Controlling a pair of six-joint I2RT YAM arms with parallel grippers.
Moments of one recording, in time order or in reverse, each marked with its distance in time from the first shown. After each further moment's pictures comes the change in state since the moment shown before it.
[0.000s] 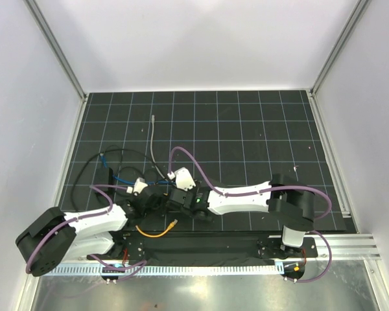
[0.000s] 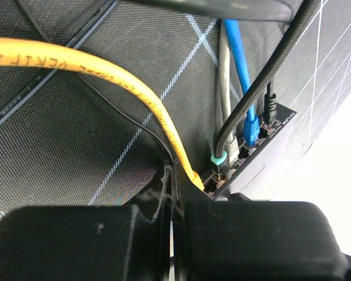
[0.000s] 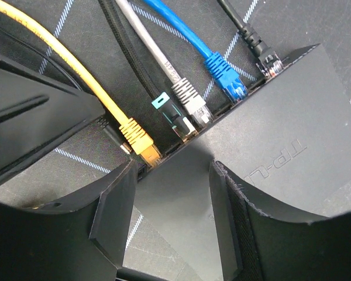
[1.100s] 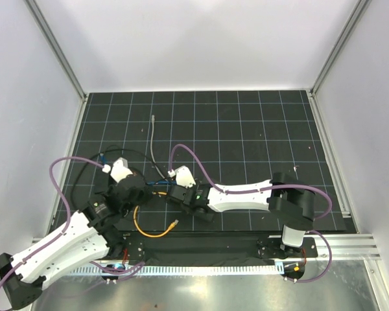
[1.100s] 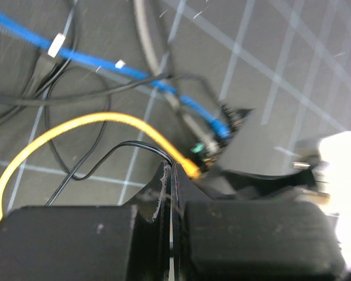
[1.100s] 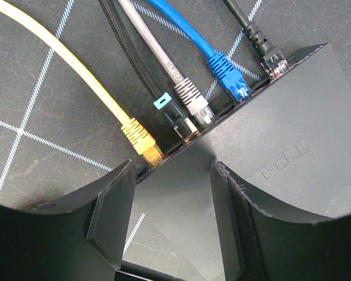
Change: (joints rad) left arm -0.002 -0.464 0.365 -0.756 -0.256 0.473; right arm -0.014 -0.005 0.027 -0.022 -0.055 -0.003
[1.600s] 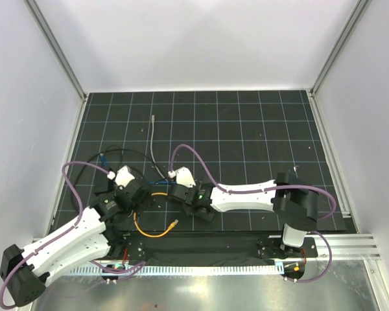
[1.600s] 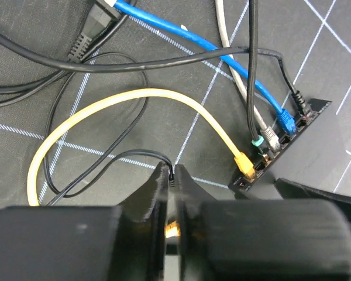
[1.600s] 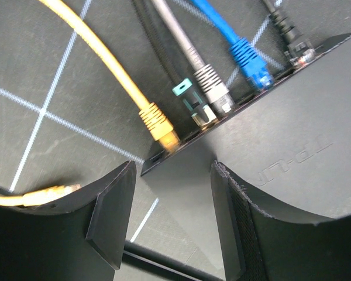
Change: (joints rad) left arm 0.026 0.075 -0.109 -0.030 0.062 -0.065; right arm -0.003 -0.037 -0.007 0.007 -0.074 -0.001
